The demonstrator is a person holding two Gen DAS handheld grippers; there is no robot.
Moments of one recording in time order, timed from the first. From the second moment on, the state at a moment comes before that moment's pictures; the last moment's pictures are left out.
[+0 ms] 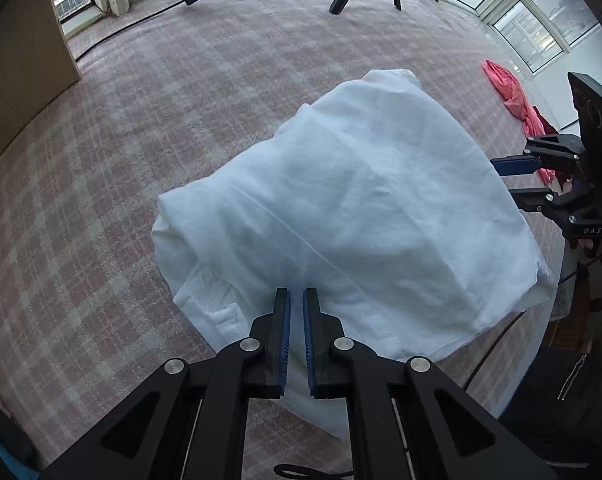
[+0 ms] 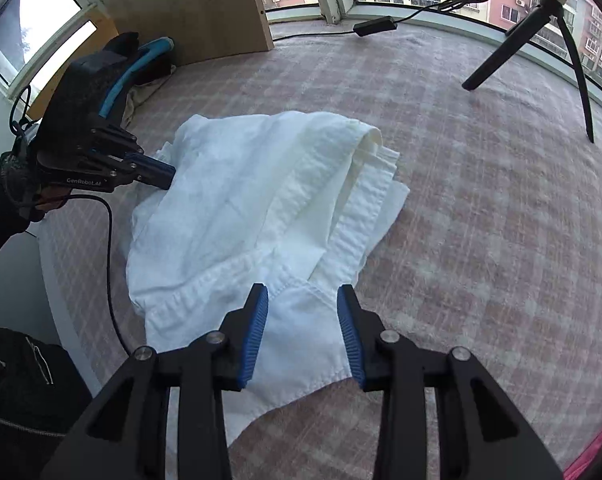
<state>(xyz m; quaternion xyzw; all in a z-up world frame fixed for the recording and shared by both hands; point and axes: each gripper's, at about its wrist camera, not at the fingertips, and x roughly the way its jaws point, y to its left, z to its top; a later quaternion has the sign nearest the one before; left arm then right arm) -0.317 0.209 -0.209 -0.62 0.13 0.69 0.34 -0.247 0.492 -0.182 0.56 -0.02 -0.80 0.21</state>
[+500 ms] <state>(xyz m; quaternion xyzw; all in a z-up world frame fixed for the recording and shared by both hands) -0.307 0.218 -0.210 -0.63 0.11 0.70 0.32 -0.236 0.477 -0.181 0.57 0.02 -0.79 0.23</state>
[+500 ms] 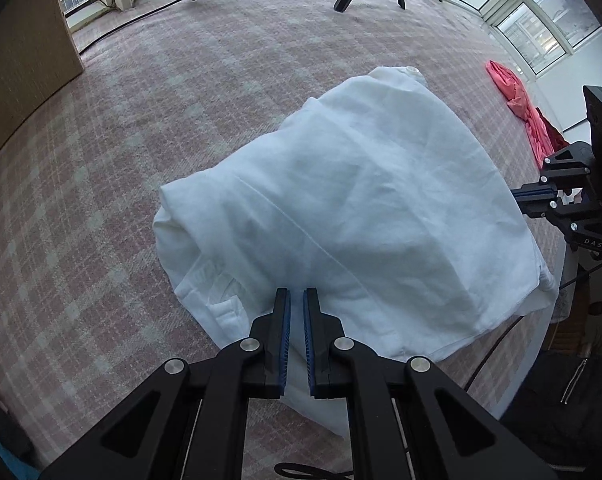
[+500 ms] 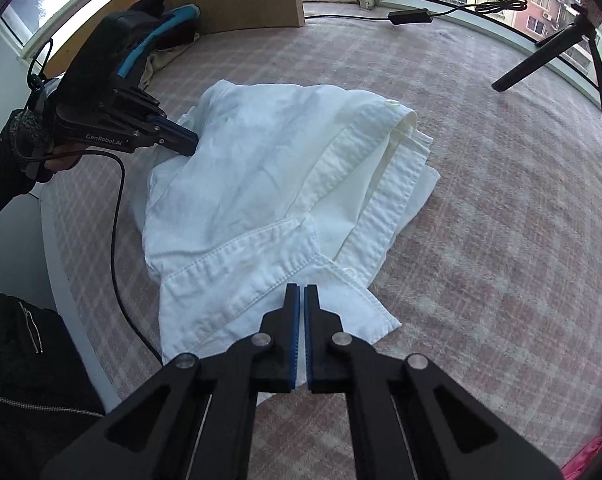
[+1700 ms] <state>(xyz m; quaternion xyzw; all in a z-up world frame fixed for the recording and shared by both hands) -0.313 0.209 -0.179 -0.63 0.08 0.71 0.31 -0.263 0.503 -0.177 0.61 0.05 -0.77 0.18</state>
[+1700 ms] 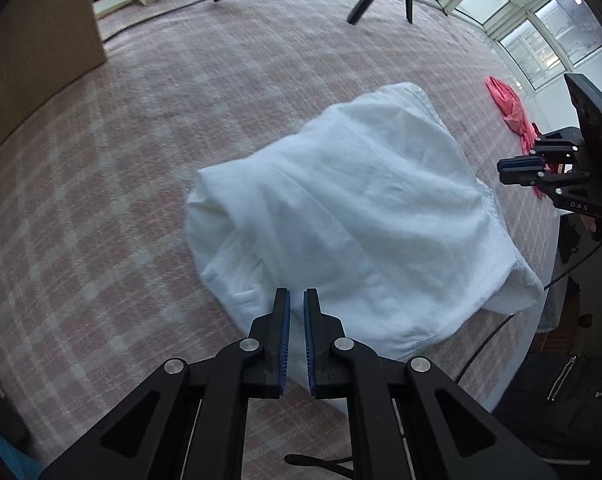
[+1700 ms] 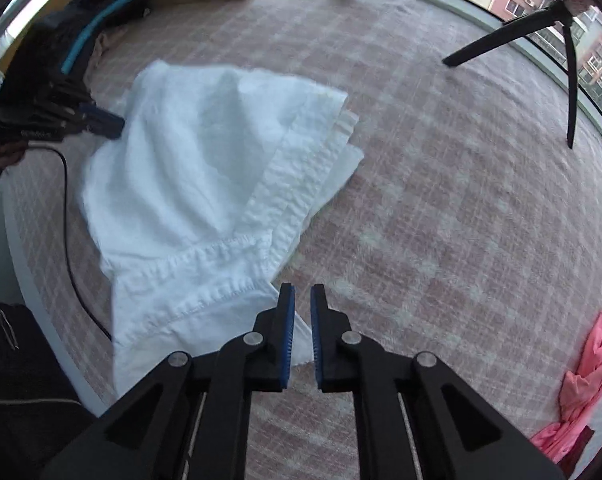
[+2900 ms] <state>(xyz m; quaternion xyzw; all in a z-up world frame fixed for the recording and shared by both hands) -0.300 0.205 -0.205 -0.61 0.04 0.74 0.27 -0.247 0.404 -0.201 0.59 0.00 -0.77 0.22</state>
